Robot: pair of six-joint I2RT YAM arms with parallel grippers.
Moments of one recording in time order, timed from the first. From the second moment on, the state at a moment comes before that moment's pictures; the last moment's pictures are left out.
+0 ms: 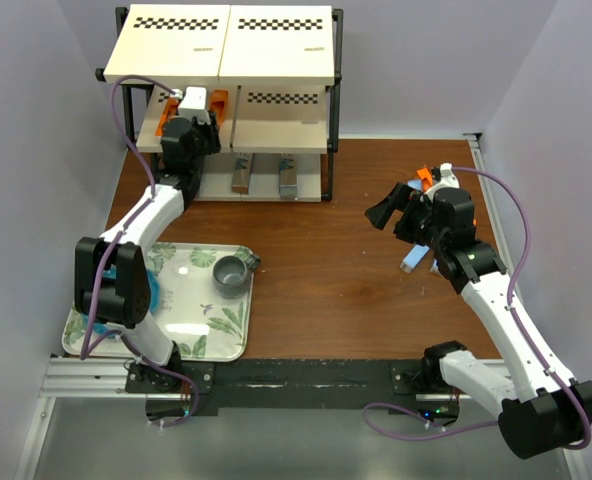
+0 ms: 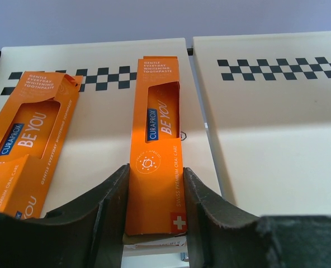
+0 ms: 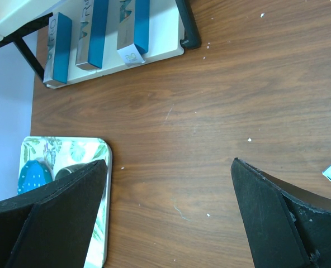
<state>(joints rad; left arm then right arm) -0.16 1.68 1.29 0.30 -0.08 -0.01 0.26 0.96 0.91 -0.42 -0.10 0.64</state>
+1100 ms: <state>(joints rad) -0.16 1.54 1.28 0.19 -0.11 -0.06 0.26 0.98 0.94 -0.46 -0.06 0.62</state>
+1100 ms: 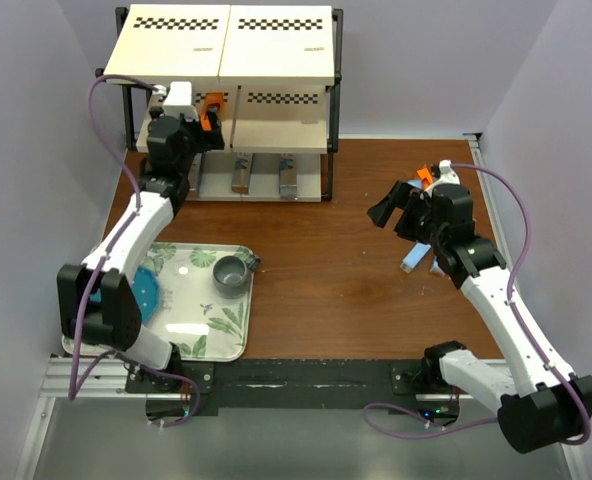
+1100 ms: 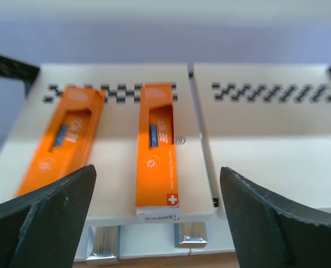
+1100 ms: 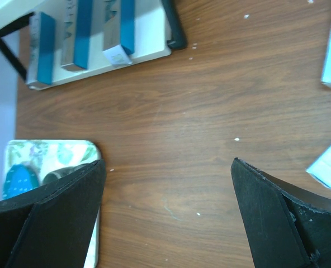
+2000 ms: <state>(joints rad) -0.36 0.71 0.80 -0.06 -0.12 0.09 -0.07 1.73 1.45 -0.59 0.19 0.35</state>
